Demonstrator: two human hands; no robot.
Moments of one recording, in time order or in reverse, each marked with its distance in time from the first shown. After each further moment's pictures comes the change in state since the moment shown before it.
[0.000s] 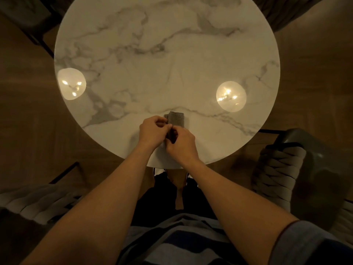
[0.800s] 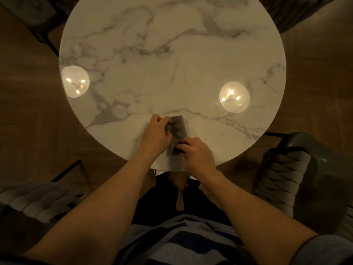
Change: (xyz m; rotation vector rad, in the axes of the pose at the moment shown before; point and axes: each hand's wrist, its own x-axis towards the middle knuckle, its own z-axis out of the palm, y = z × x) left_hand 0.002 -0.015 -0.002 0.477 -0.028 0.375; right_hand -0.013 0.050 -0.015 -0.472 0.012 -0.397
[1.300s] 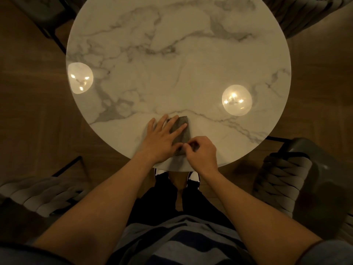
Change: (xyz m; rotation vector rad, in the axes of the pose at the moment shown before) left_hand -0.012 -0.012 0.005 0.587 -0.250 0.300; right_hand 0.008 -0.006 -0.014 0.365 0.055 0.407
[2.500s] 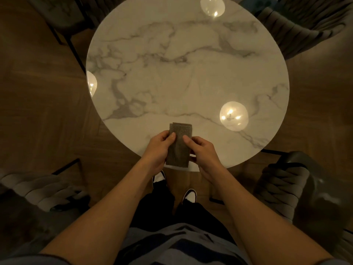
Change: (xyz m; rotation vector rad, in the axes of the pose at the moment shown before) left_hand -0.057 0.020 -0.038 -1.894 0.105 -0.585; right_hand -0.020 -0.045 -0.004 0.716 -0.260 0.321
